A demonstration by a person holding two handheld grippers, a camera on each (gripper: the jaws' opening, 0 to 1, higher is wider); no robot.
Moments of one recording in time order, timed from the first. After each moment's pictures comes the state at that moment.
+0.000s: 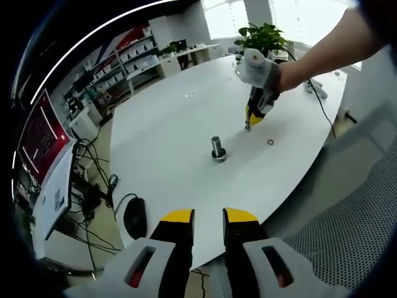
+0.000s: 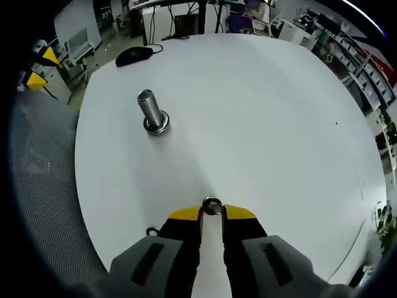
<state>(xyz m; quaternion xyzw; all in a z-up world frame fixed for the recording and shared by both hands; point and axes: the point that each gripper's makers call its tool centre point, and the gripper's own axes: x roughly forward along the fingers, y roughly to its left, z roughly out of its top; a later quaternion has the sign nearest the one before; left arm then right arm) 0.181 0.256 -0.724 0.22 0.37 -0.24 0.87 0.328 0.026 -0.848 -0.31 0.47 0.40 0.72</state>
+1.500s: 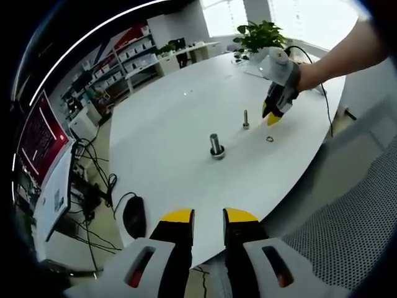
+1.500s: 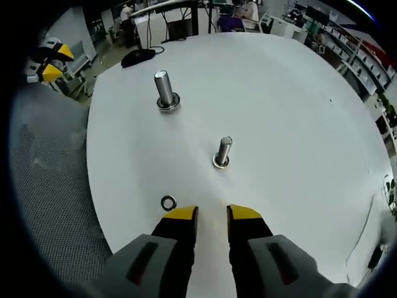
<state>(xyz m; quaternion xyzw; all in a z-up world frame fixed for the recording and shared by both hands) 0.177 0.252 -0.730 0.24 0.38 -0.25 0.86 0.285 -0.002 -0.847 -0.27 0.47 0.40 0.74</state>
